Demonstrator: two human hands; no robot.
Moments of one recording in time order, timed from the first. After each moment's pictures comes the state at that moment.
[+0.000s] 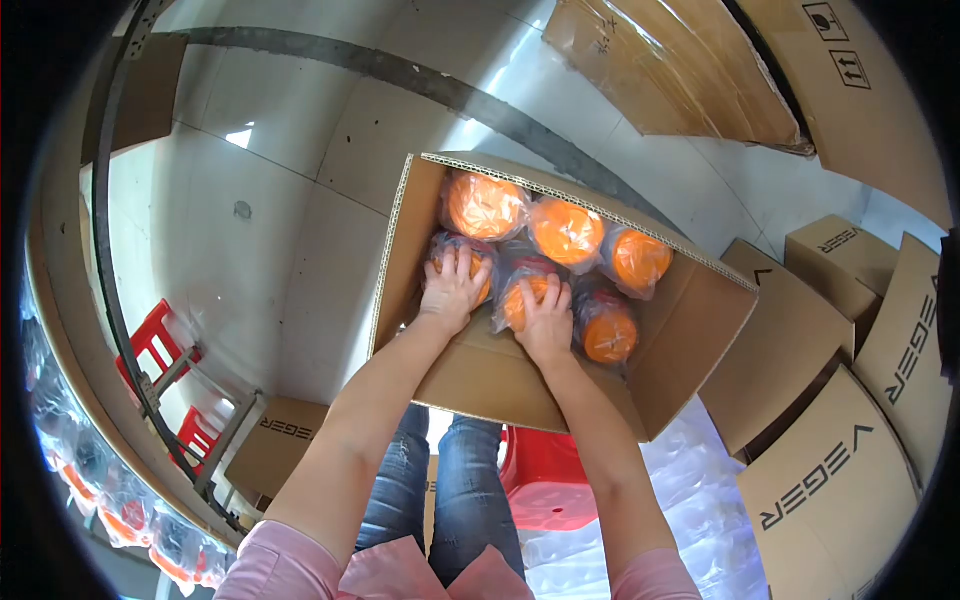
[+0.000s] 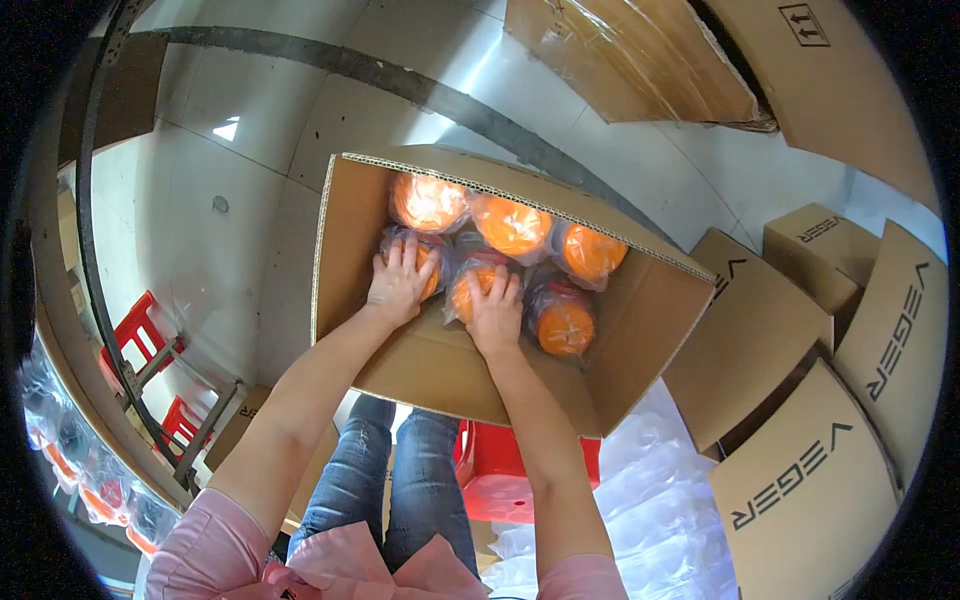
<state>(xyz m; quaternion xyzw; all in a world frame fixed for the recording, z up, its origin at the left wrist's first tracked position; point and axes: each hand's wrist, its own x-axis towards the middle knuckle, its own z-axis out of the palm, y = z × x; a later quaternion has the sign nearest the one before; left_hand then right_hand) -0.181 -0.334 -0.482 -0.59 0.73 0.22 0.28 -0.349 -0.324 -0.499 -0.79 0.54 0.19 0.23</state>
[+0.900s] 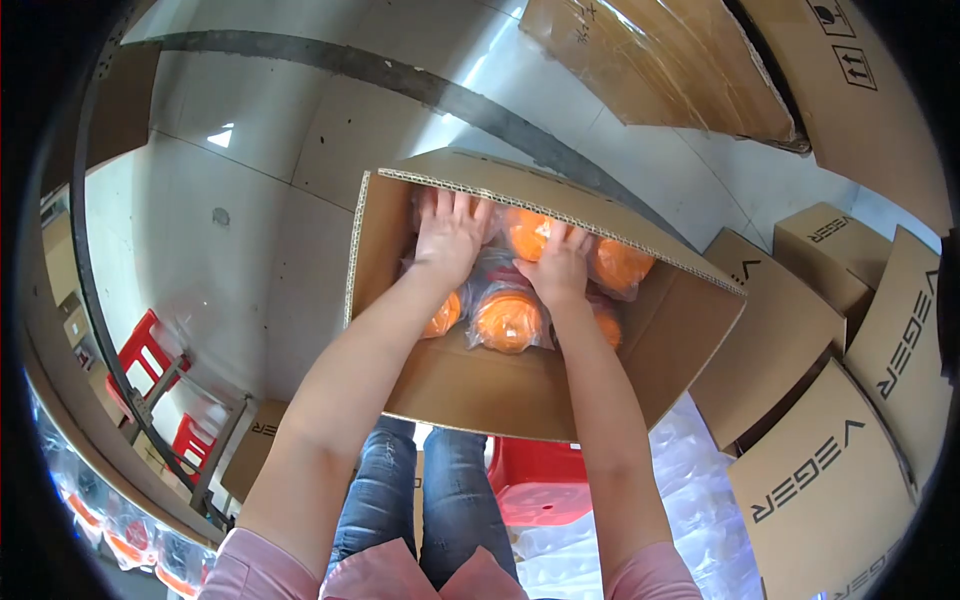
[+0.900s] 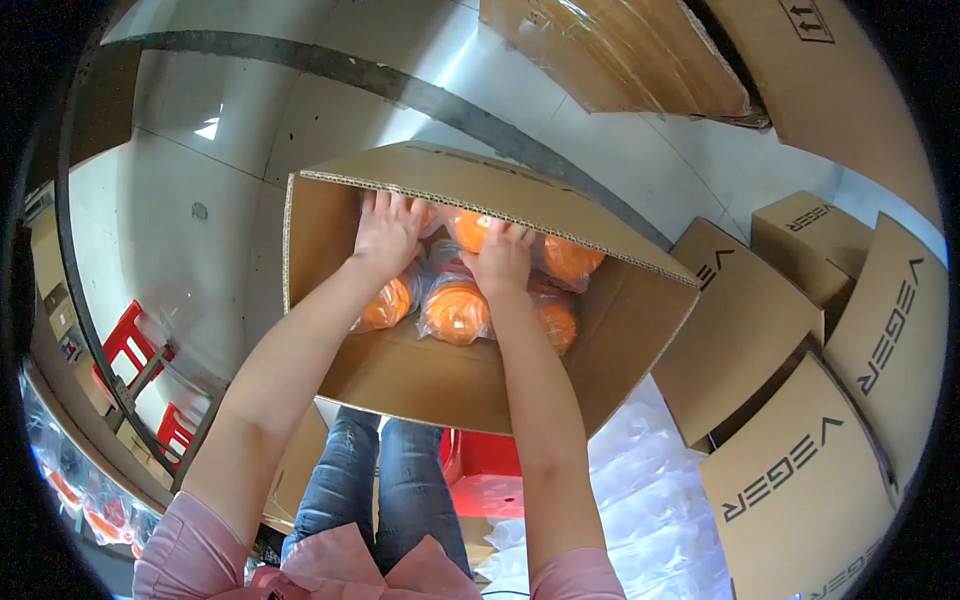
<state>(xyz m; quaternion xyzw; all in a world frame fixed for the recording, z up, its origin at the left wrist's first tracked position) -0.187 -0.419 -0.487 -0.65 0.74 0.10 0.11 -0.352 -0.428 -0.499 -0.69 0.65 0.06 0.31</state>
